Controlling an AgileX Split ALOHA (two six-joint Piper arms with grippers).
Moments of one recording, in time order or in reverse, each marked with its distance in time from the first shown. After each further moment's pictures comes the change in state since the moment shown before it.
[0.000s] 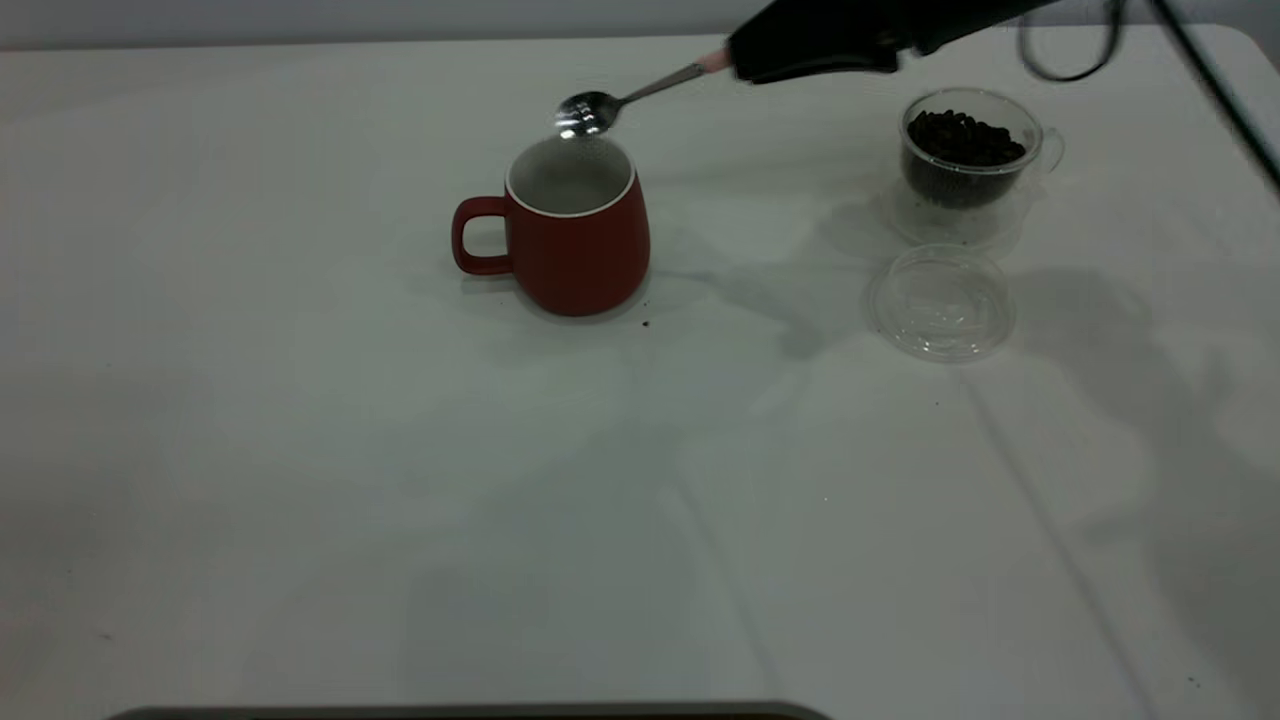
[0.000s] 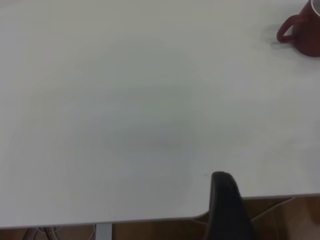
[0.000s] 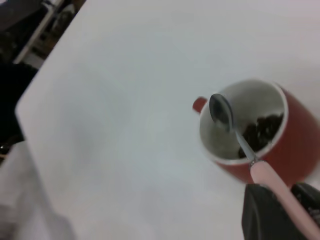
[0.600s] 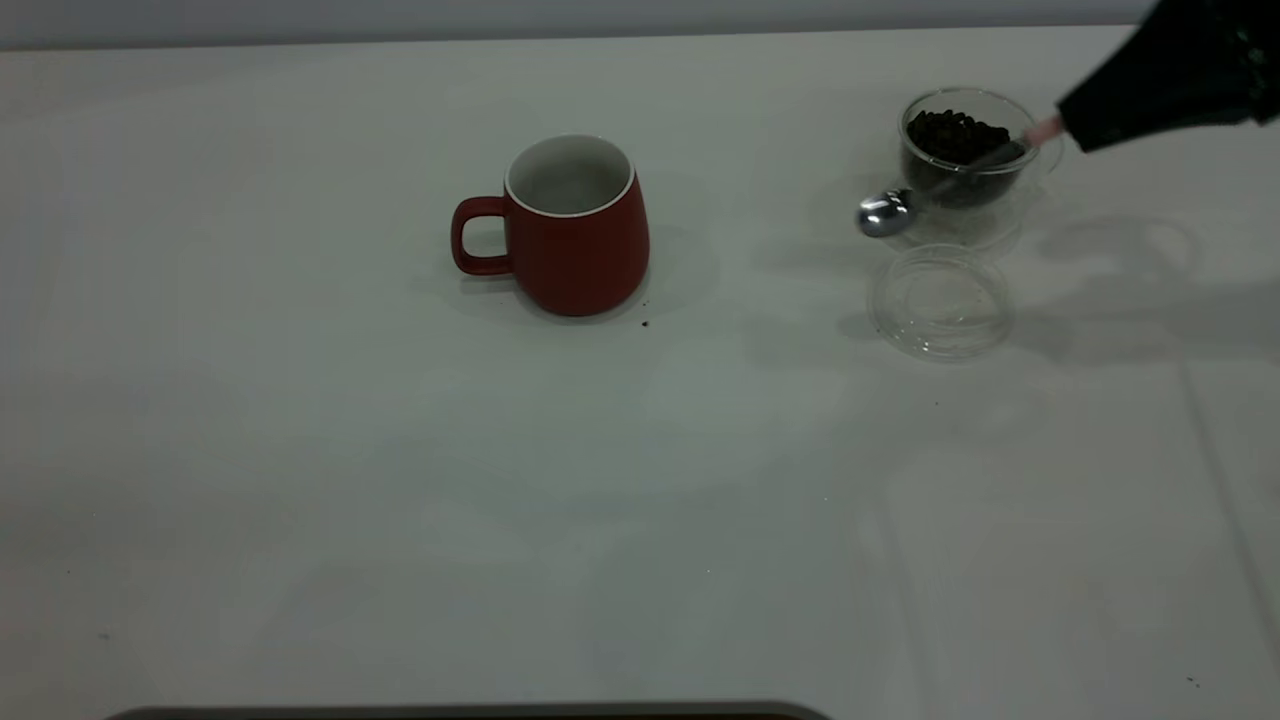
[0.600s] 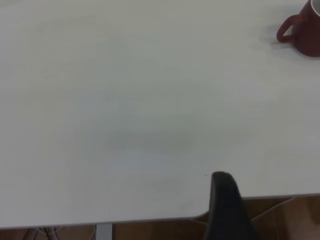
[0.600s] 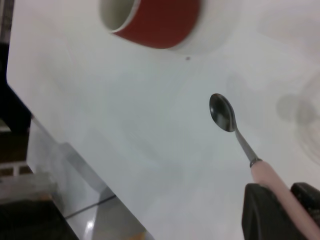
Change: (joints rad) left arm 0.000 0.000 0.000 0.000 0.000 0.002; right arm -0.353 0.008 0.002 -0.451 0.186 0.373
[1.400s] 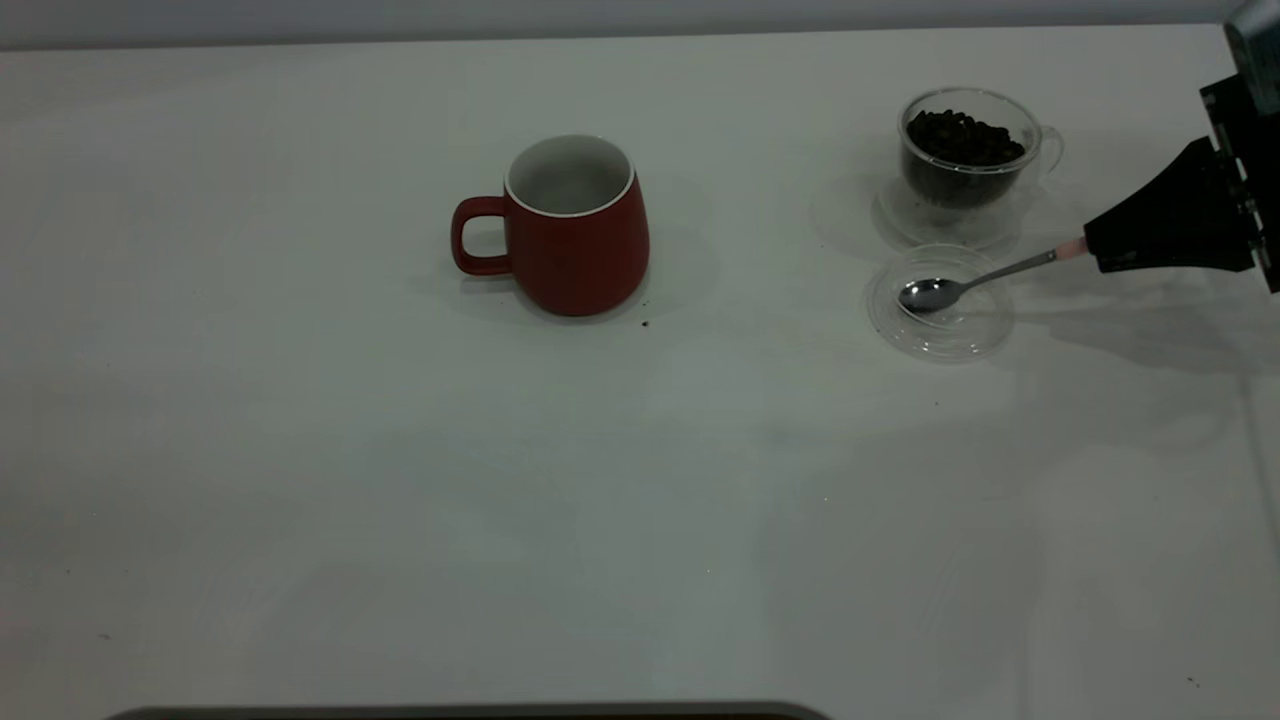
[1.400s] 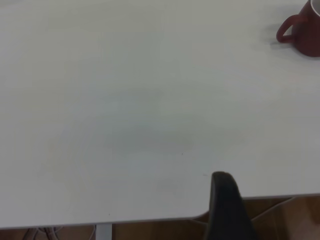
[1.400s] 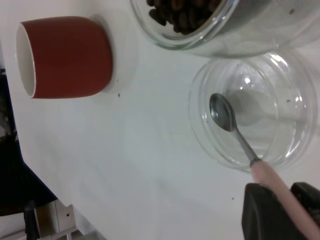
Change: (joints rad) left arm 0.000 0.000 0.000 0.000 0.000 0.000; right arm -0.103 0.239 -0.011 0.140 -0.077 0.011
